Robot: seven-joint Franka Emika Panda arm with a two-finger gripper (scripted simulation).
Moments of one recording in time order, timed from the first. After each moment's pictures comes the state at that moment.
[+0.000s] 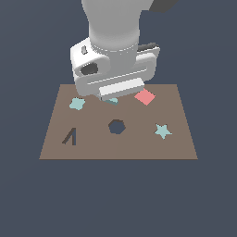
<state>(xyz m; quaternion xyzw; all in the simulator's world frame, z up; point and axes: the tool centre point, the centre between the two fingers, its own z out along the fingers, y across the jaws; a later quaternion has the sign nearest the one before) -0.026 -0.006 0.120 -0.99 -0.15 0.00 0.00</state>
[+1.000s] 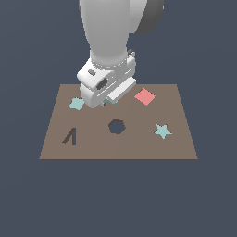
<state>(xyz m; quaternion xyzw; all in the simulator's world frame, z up) -0.065 -0.023 0.057 -0.92 -0.40 0.00 0.00</state>
